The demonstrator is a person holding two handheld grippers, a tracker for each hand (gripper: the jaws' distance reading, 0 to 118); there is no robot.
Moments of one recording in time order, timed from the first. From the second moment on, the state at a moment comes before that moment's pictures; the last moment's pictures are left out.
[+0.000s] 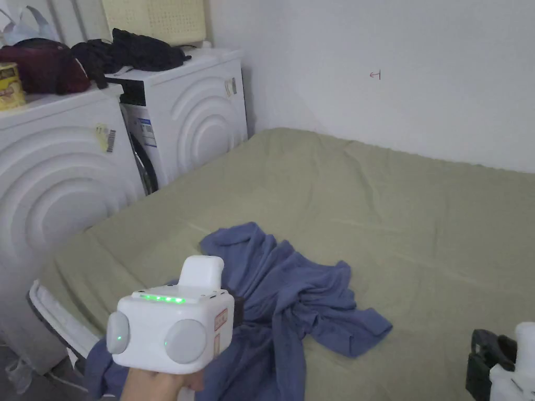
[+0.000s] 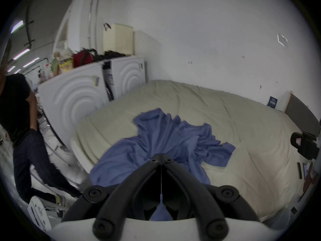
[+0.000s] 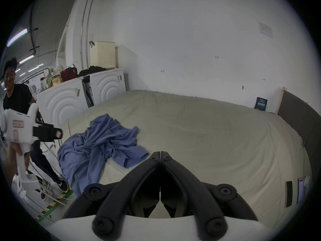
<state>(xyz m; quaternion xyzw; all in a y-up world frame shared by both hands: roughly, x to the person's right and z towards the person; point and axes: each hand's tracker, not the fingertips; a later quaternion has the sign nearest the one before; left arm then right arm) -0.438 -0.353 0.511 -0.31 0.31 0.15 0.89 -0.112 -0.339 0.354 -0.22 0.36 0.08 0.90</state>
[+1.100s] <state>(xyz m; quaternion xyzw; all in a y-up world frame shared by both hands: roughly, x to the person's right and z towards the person) -0.449 -0.416 0.389 -0.43 0.24 0.19 0.85 0.011 -0.339 0.361 -0.29 0.30 0.09 0.90</state>
